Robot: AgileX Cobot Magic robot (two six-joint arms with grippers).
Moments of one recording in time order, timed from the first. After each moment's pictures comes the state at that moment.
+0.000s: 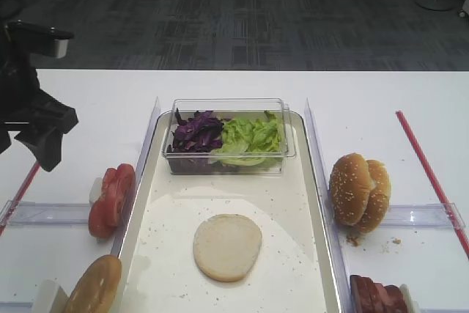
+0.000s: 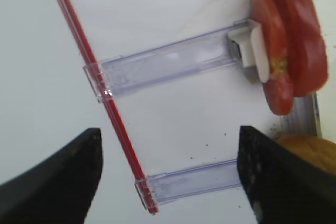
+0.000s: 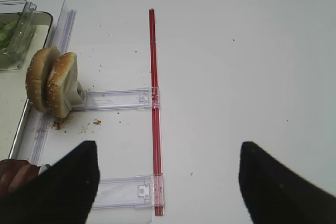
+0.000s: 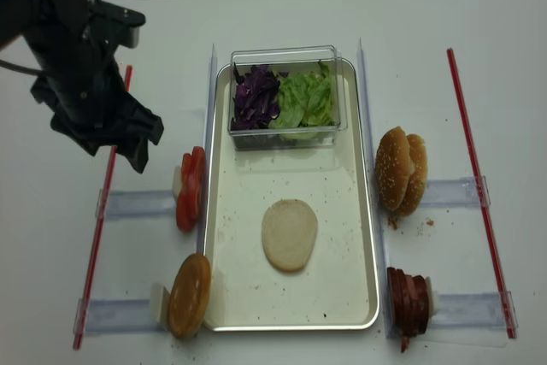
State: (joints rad) left arm -0.18 1.62 -1.23 0.08 1.22 0.04; right arm 0.01 -0.01 -0.48 -0.03 1.14 0.06
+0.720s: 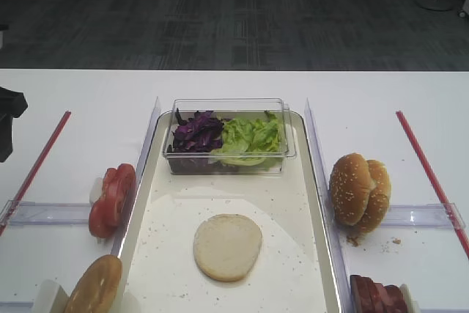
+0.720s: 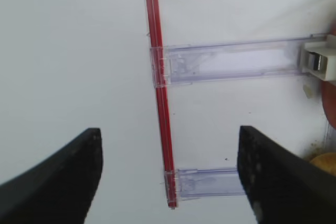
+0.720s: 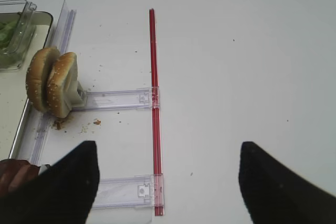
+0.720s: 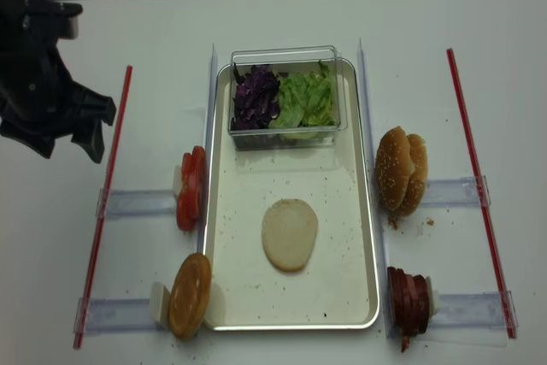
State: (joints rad) left arm 0.01 1.62 -1.23 0.07 1.22 0.03; right arm 0.01 -0.01 -0.48 -0.03 1.14 0.06
